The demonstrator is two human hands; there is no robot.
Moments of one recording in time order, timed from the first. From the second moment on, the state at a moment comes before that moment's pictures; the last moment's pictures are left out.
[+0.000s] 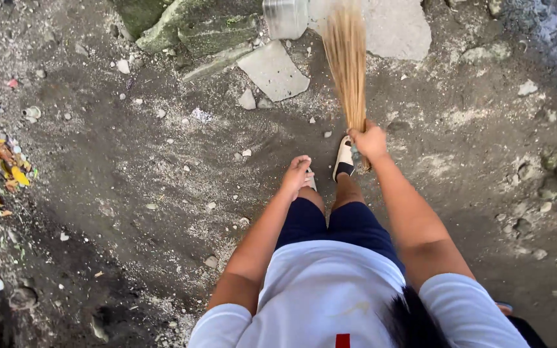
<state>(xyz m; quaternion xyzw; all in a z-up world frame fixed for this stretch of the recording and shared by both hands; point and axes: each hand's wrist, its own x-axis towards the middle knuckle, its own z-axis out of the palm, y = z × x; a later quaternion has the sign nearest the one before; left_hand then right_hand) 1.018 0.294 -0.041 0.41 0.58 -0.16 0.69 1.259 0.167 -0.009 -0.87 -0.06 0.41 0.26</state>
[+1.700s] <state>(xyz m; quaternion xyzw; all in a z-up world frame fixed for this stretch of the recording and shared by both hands) 1.520 0.559 -0.057 0.34 0.58 -0.09 0.73 1.777 0.474 -0.061 -0.66 0.14 0.56 0.49</state>
